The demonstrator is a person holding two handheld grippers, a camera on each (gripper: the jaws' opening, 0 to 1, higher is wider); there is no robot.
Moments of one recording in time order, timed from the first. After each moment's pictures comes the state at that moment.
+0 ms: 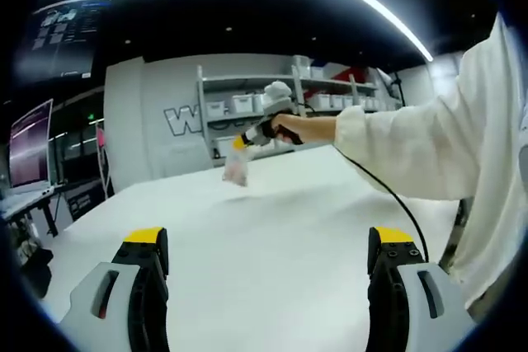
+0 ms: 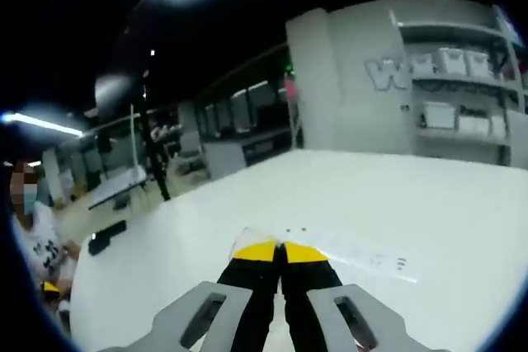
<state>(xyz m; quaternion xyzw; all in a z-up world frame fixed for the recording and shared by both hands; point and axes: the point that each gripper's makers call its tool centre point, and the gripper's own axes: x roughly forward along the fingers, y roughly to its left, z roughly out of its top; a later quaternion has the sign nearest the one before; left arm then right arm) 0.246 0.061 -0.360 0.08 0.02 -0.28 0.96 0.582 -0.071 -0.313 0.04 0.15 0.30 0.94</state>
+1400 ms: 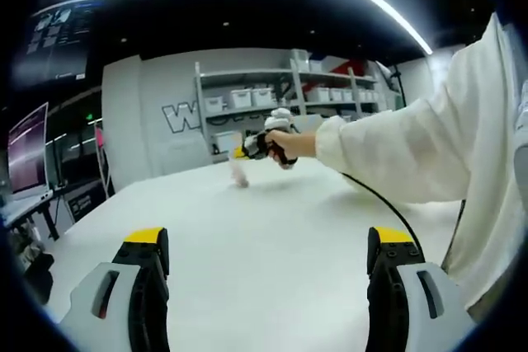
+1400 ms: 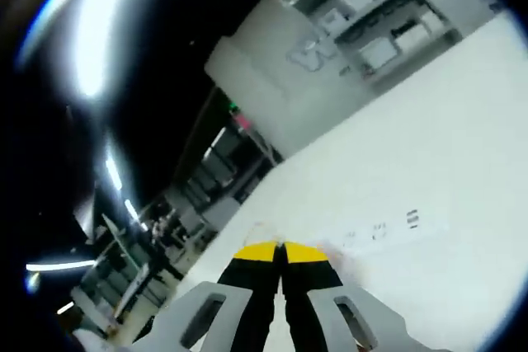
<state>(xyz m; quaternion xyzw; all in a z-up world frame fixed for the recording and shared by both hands) 0.251 0.051 -0.366 0.09 0.03 -0.29 0.95 0.650 -0.103 -0.360 0.32 0.16 0.22 0.91</state>
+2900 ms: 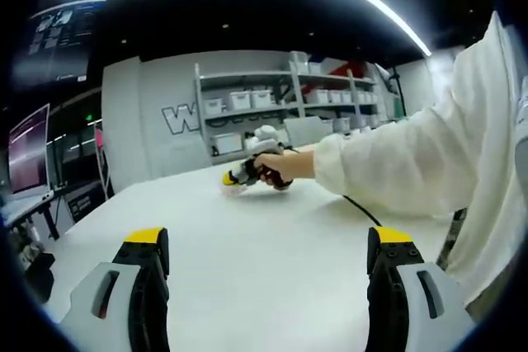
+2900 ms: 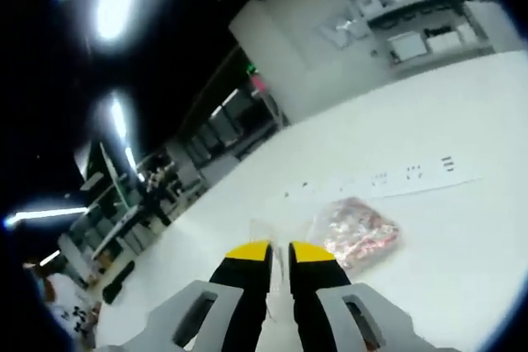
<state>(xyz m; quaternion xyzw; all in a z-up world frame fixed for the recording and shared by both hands) 0.251 0.047 -0.365 0.09 0.03 -0.29 0.95 0.614 -0.045 -0.414 0.21 0.20 0.27 0.92</state>
